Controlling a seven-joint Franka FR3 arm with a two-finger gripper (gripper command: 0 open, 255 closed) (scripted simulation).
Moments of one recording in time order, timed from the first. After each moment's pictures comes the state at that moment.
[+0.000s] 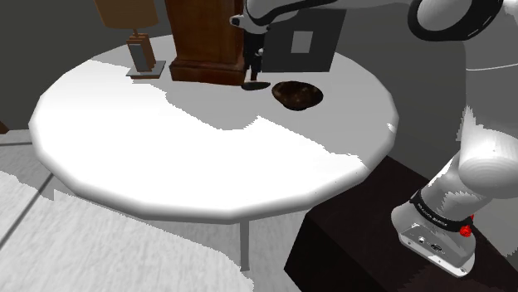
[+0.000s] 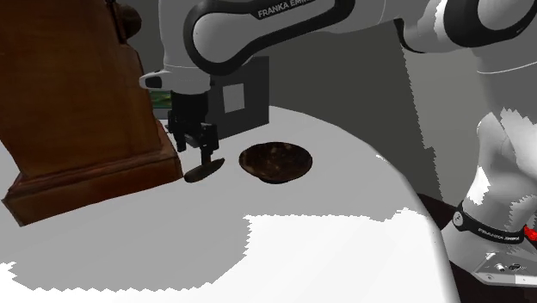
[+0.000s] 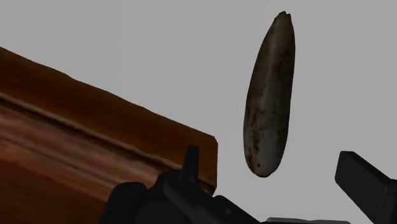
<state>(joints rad) 0.00 0.56 0.21 -1.32 -0.09 1.97 -1.00</state>
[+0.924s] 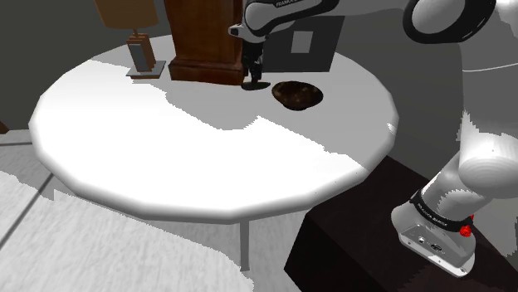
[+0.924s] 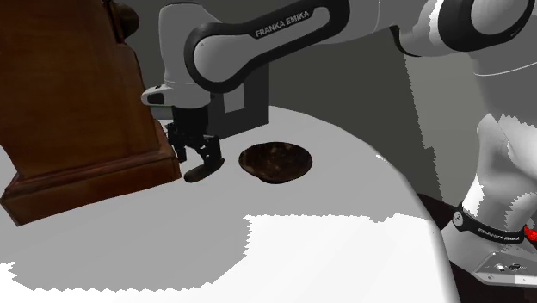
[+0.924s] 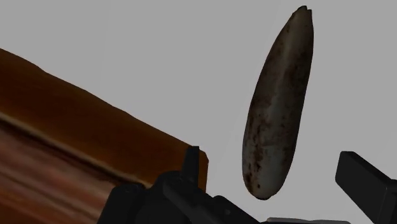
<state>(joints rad) 0.00 0.59 0.21 -1.35 -0.11 2.01 -1.07</state>
